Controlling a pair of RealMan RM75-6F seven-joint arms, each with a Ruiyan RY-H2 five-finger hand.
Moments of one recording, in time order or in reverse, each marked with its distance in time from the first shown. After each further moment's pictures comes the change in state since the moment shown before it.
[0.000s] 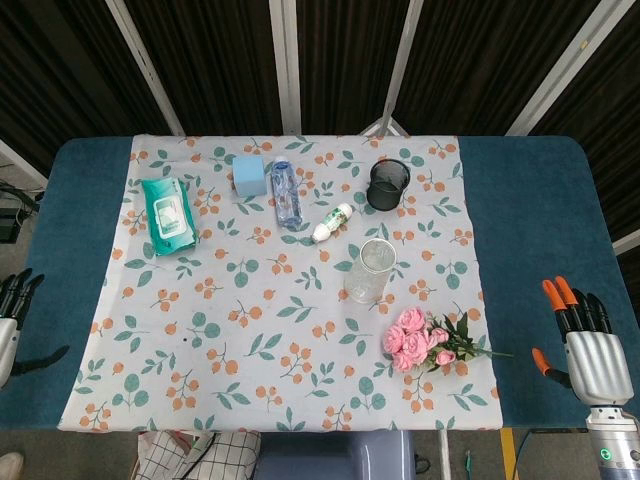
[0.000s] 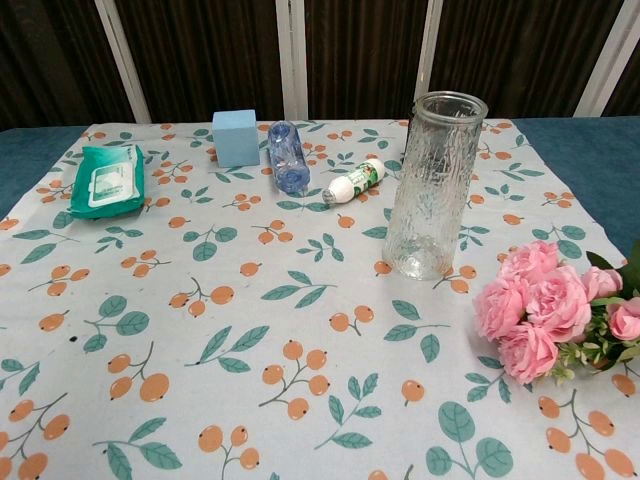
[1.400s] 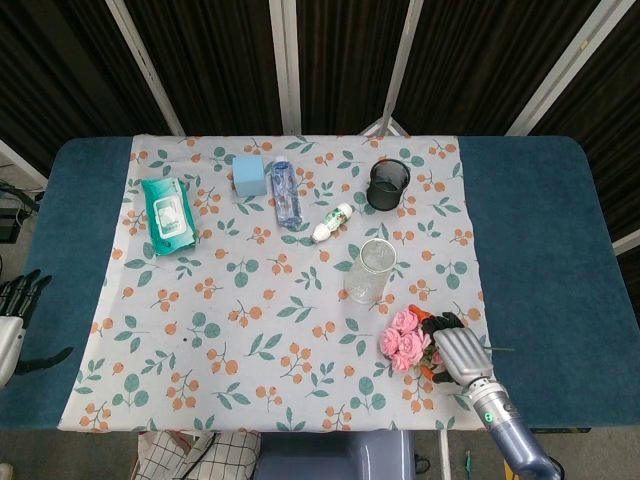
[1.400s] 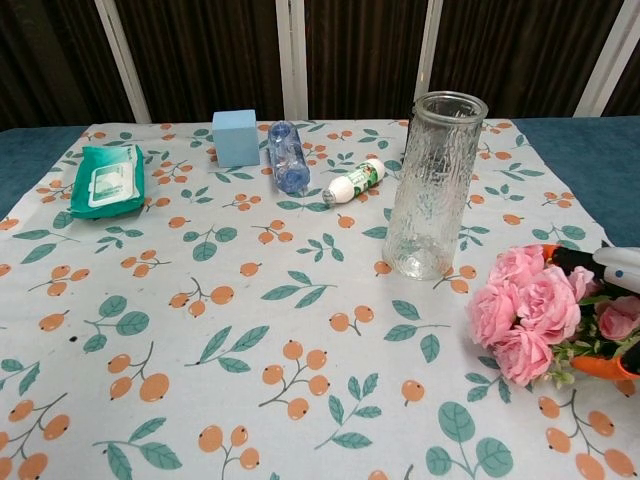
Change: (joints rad) left arm -0.020 0.012 0.007 0.012 -0.003 -0.054 -0.042; right arm 0.267 -0.235 0.003 -0.102 0.214 -0.462 -0.178
